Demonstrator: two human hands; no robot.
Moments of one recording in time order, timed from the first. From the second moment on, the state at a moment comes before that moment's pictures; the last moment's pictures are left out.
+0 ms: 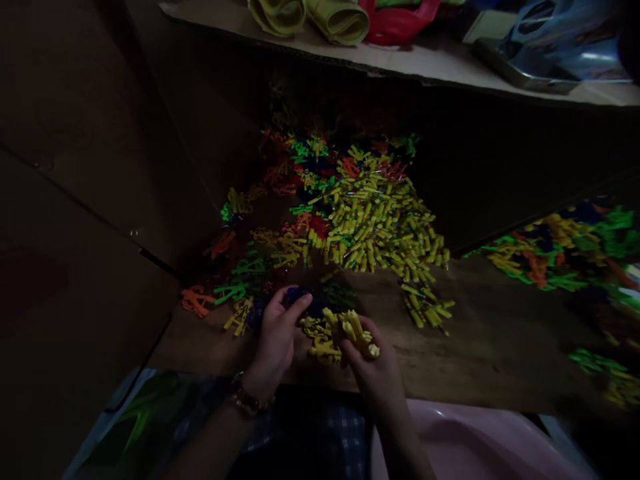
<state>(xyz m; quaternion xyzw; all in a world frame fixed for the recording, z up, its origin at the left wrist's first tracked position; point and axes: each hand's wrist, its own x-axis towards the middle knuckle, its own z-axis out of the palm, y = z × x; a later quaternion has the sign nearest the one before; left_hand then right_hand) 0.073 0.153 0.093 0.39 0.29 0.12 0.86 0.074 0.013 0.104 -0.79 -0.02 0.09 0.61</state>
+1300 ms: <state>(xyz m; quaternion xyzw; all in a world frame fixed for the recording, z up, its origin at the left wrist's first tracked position) 0.054 0.185 0.071 0.80 0.15 0.13 0.57 0.079 -0.002 0.101 -0.81 -0.07 0.10 0.58</state>
